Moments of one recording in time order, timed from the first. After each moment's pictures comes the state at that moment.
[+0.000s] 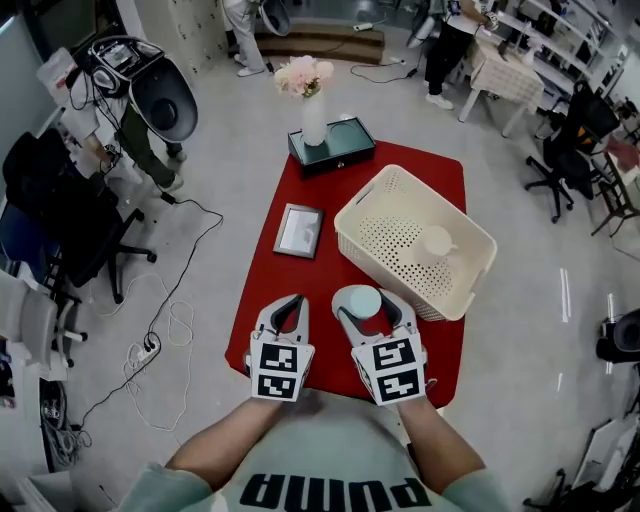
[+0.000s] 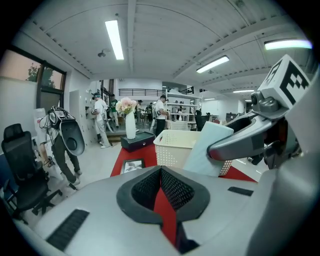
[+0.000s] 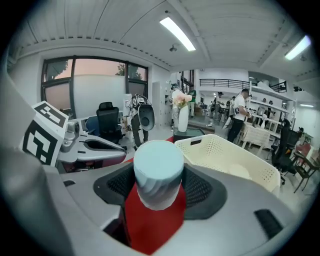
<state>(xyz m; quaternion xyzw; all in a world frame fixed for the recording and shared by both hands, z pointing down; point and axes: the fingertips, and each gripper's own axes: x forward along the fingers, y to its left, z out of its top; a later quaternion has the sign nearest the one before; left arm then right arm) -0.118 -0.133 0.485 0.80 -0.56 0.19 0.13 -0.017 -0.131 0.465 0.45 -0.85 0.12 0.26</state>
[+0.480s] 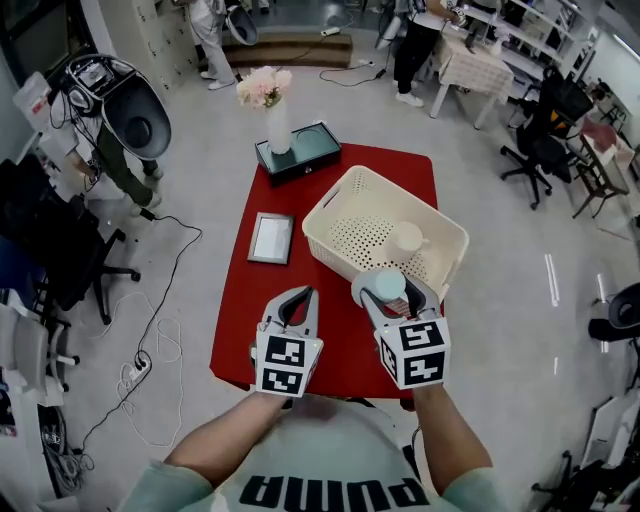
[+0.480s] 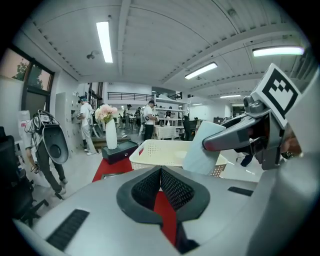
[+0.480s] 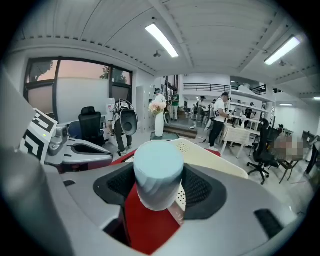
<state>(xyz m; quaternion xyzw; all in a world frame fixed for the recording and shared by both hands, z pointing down) -0.047 -0.151 0.455 0.84 -0.50 0.17 0.11 0.076 -0.155 0.429 0.53 -0.81 0.12 0.23</state>
